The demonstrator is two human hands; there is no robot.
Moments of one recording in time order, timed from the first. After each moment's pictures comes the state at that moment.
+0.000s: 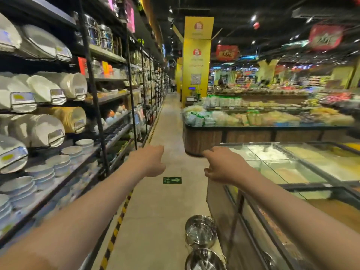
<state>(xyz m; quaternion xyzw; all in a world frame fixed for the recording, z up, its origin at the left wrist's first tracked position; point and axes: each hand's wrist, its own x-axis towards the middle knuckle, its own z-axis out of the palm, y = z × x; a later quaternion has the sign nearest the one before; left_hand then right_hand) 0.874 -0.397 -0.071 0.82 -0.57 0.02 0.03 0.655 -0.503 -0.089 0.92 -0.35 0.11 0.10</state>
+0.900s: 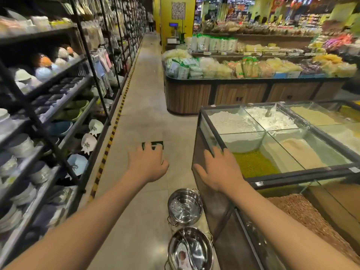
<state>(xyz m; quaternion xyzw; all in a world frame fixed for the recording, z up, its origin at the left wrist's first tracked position) 0.967 -0.779 -0.280 0.82 -0.57 -0.01 0.02 0.752 -0.845 -0.282 0.88 -0.48 0.01 0.06</state>
